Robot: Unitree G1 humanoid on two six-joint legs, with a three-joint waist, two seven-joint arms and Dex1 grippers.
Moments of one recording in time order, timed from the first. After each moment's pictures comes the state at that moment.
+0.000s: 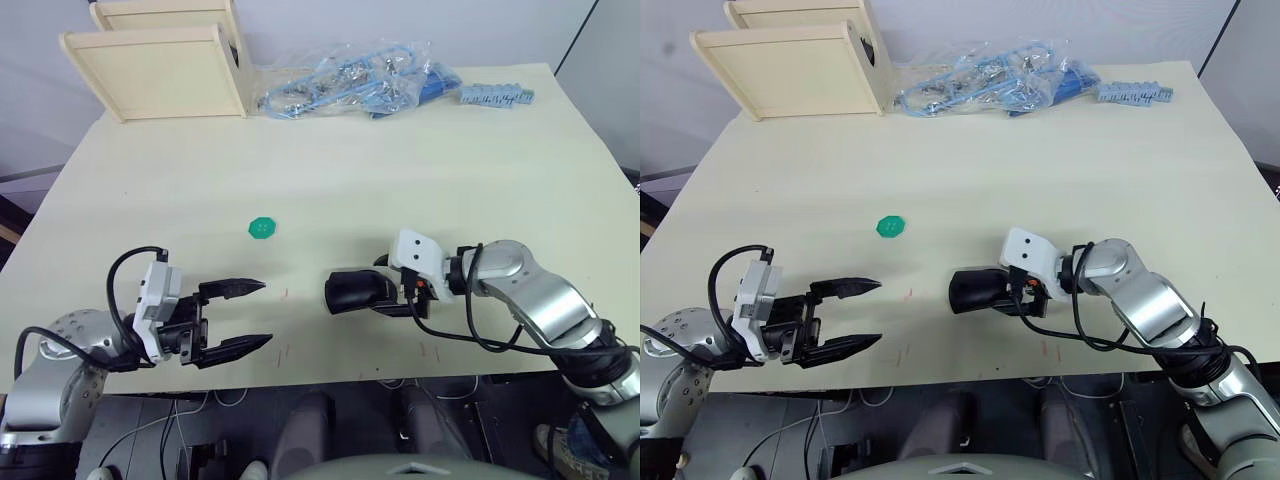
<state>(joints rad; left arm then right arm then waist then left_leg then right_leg) 0.15 0.83 0.31 -0.25 -0.69 0.28 -1.36 -0.53 -0.60 0.42 -0.40 0.20 0.79 0.94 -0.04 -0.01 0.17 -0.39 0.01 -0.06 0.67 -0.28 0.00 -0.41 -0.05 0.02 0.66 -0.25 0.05</state>
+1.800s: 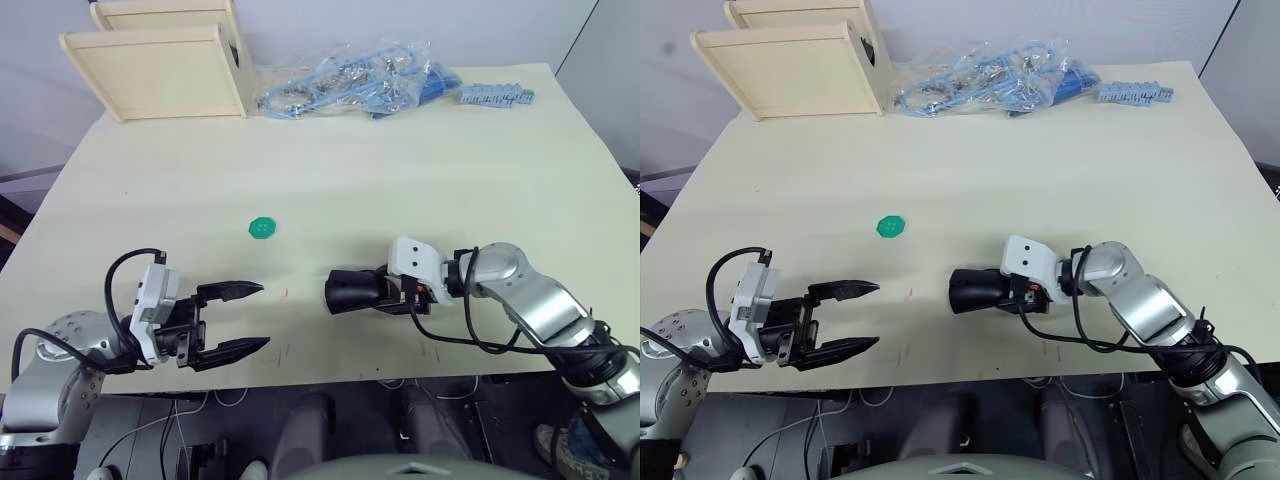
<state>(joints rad) 0.16 0.83 0.31 -0.24 -0.69 0.28 -1.38 -0.56 -0.64 0.46 -0.35 0.17 0.70 1.02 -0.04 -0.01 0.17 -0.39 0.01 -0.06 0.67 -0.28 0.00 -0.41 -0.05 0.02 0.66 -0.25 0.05</state>
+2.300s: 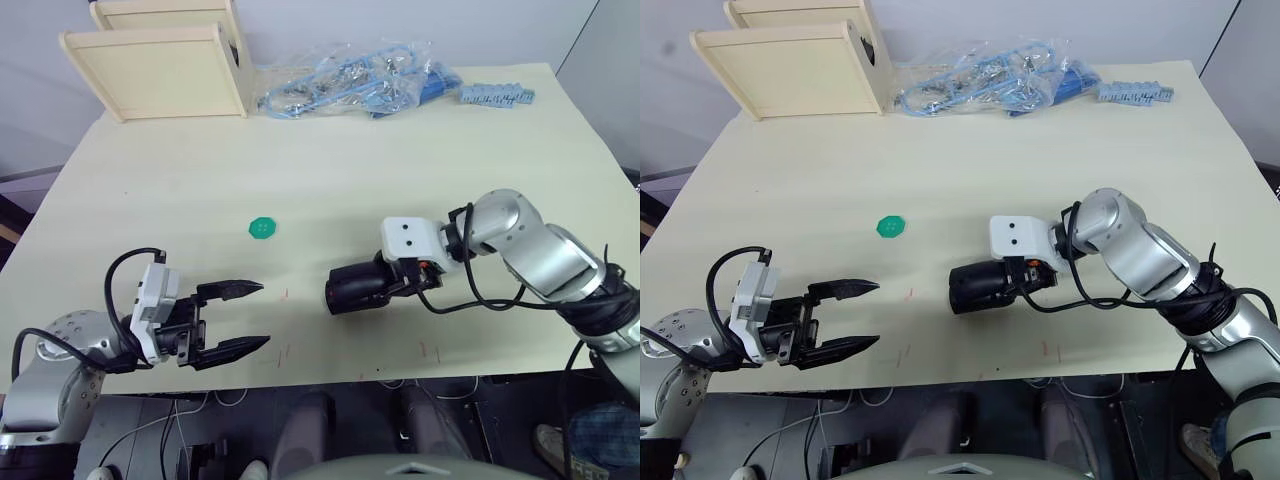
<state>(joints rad) 0.16 0.83 0.31 -0.24 -0.69 0.28 -1.37 -0.90 -0.69 0.62 -0.27 0.10 0.73 1.25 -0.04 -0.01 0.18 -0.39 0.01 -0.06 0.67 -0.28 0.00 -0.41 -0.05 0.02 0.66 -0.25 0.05</state>
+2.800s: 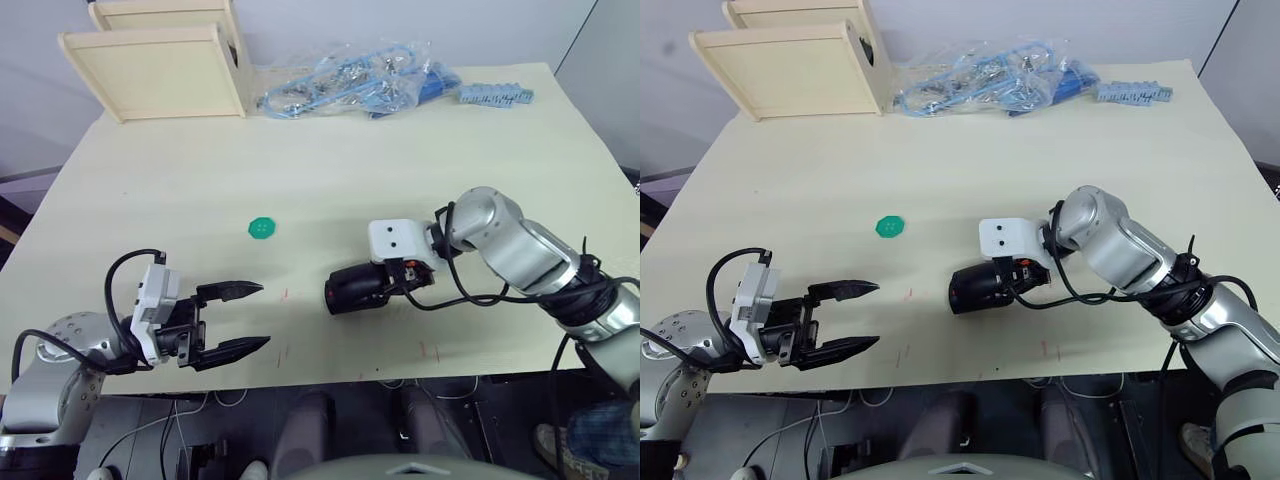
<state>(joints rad) 0.16 0.83 0.31 -0.24 -0.69 0.28 -1.36 -0.90 -0.64 0.68 -0.22 0.03 0.76 1.25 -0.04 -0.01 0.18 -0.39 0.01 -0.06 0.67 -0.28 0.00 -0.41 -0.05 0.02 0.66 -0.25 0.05</state>
